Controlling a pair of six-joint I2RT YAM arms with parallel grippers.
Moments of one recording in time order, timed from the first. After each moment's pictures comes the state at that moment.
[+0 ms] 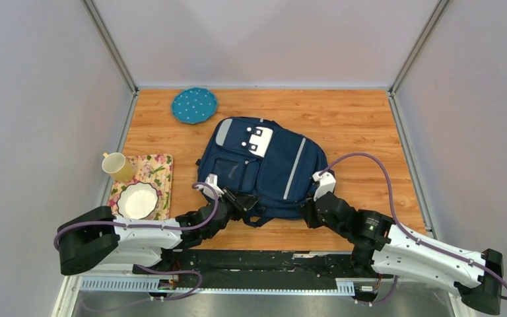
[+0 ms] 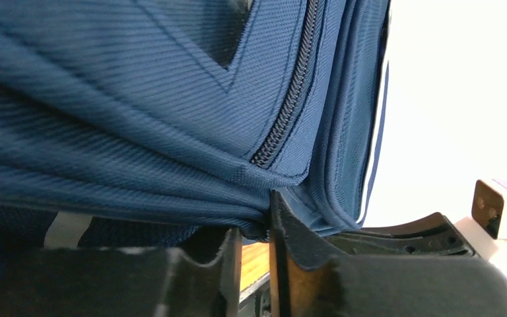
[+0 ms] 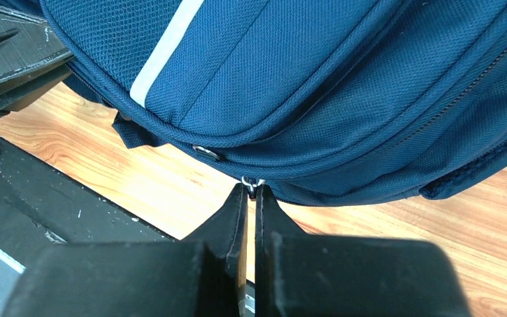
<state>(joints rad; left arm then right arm) -1.16 1.15 0.23 0.60 -0.50 -1.42 1.09 0.65 0.50 -0.54 0.36 0.66</state>
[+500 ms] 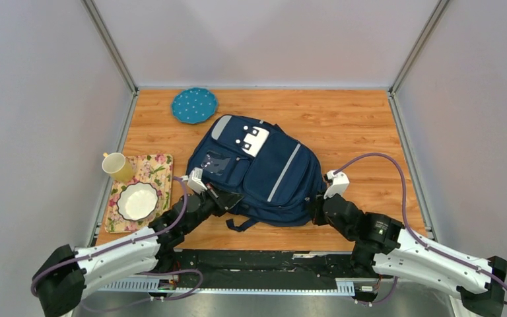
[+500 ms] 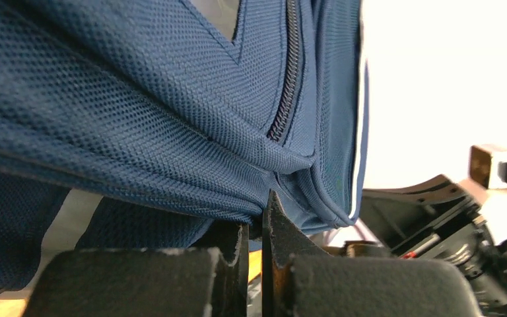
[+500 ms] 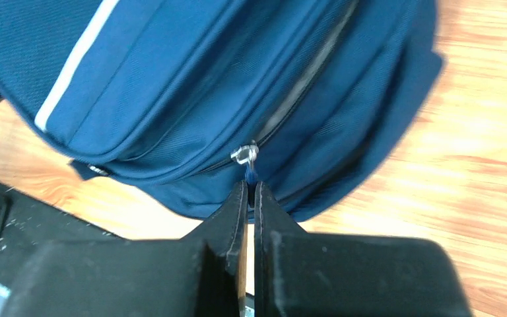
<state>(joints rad) -0.93 0.77 0.15 0.40 -0.23 -1.22 1.10 0.55 0.50 -0.59 0.47 0.75</state>
